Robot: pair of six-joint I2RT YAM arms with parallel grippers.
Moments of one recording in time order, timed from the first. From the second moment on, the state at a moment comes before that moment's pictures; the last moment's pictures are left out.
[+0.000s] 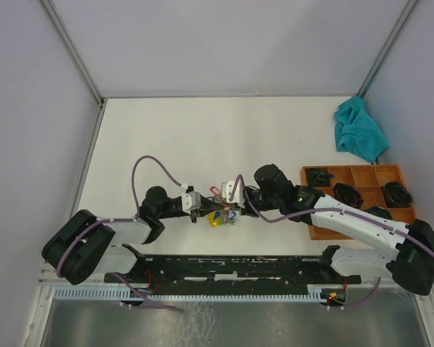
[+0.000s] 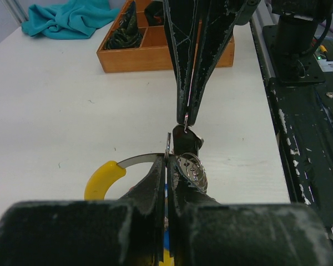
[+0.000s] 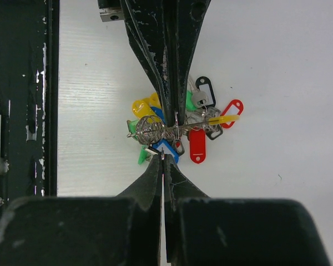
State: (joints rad) left arm -0.61 1.30 0.19 1.12 0.85 0.17; right arm 0.91 1.17 0.80 -0.27 -0.41 -0.53
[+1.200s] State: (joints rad) left arm -0.61 1.32 0.20 1.12 0.89 0.17; right arm 0.95 1.18 0.80 -0.25 -0.31 -0.56
